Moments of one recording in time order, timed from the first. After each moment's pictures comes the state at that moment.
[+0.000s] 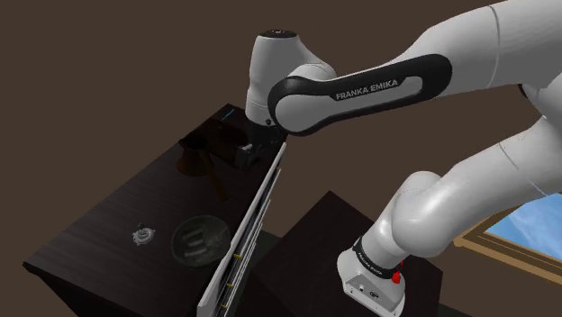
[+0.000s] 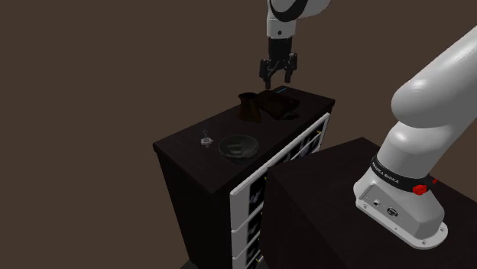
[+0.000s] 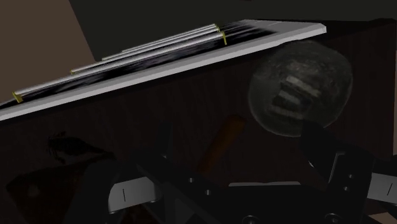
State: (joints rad) arm 0.08 -0.35 0.29 -2.49 0.04 2.13 0.20
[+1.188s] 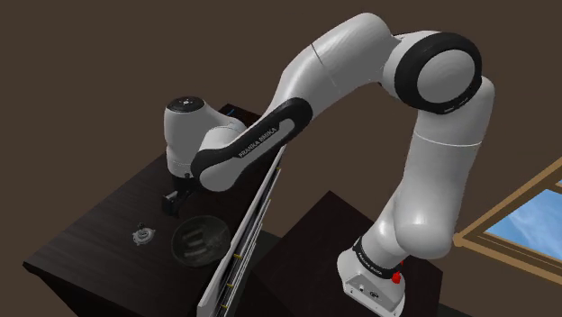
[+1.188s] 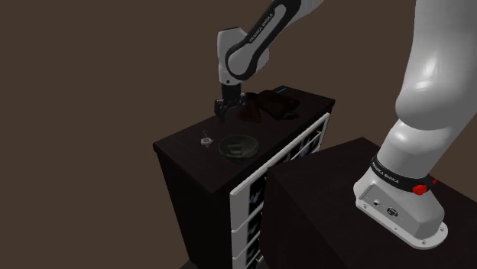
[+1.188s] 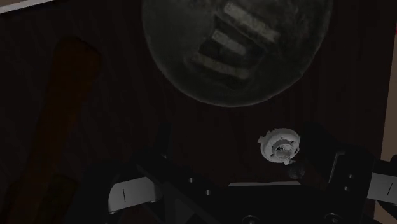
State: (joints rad) arm 0.18 0.35 0.36 -2.14 -0.24 2.47 0.52
